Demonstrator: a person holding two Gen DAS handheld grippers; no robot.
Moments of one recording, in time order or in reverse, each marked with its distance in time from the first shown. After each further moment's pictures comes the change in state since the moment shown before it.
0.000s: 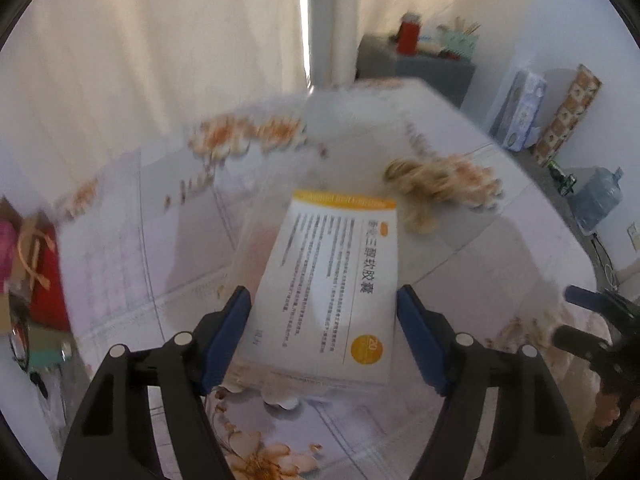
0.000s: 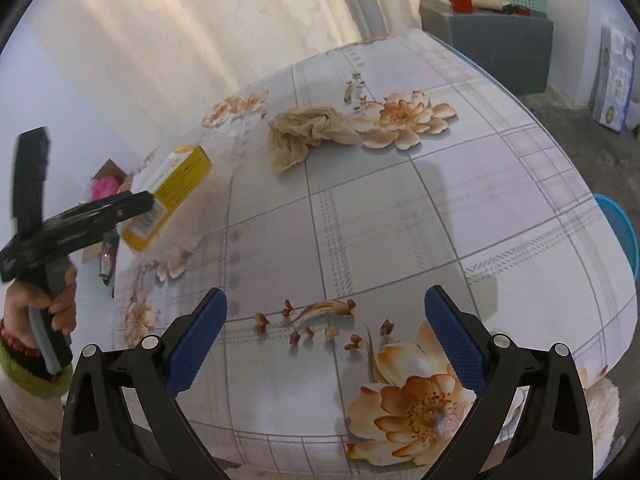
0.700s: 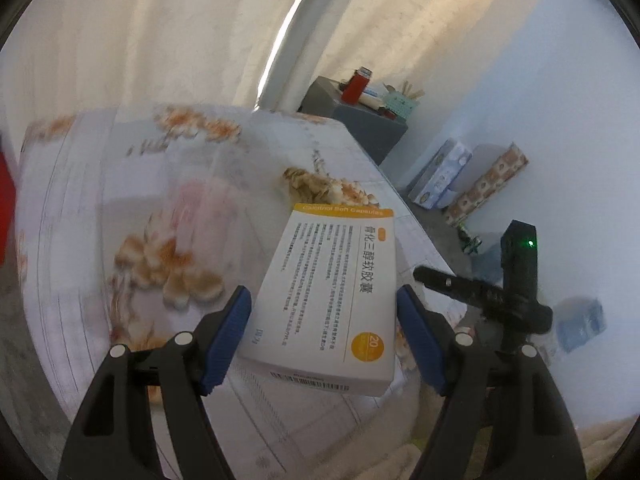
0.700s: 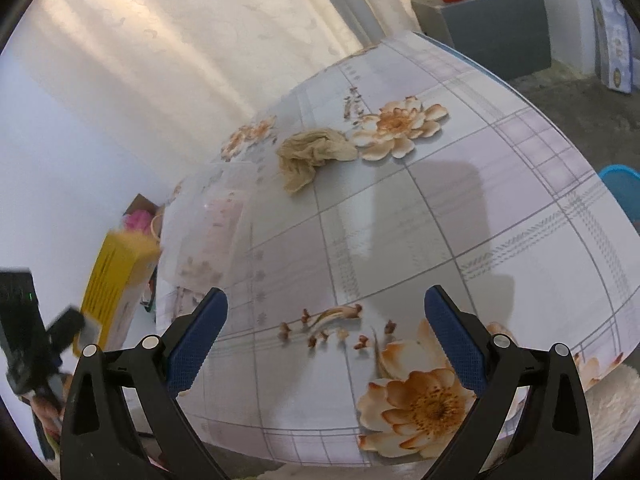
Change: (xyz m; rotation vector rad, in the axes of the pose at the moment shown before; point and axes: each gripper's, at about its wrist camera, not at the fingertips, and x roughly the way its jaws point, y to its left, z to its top) left arm -0.094 -0.009 -0.080 -0.274 -0.113 -0.363; right arm -0.016 -0.027 0.005 0.117 -0.016 0.149
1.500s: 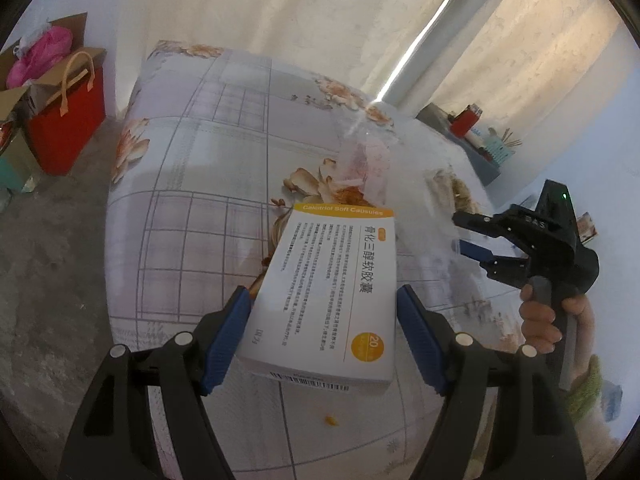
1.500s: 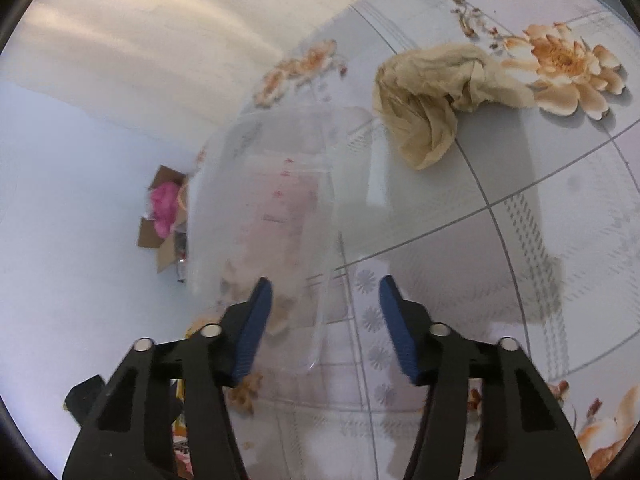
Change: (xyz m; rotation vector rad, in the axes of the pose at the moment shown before) left arm -0.012 0.107 -0.066 -0.255 -0.071 0.241; right arm 0.130 0.072 0.032 0.061 0.234 0.129
